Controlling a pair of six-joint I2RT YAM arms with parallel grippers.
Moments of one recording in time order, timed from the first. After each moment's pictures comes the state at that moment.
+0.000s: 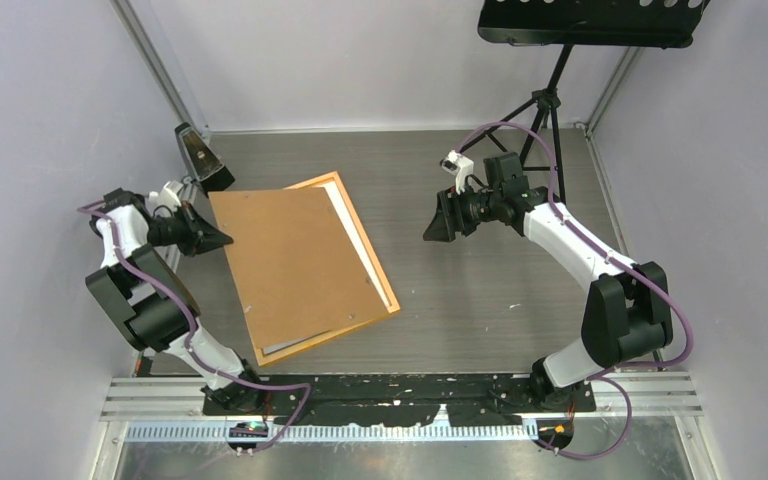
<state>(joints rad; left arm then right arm) 0.62 1.69 1.29 -1.04 0.90 0.12 0.32 1.51 1.13 -0.43 -0.72 0.00</state>
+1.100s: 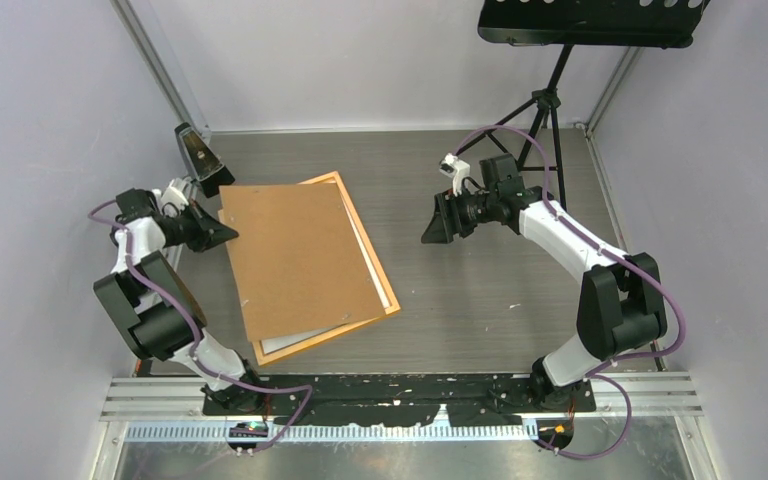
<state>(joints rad) 0.57 1.65 1.15 -0.67 0.86 -0.06 0.32 1.56 1.13 -0.43 -0.75 0.00</state>
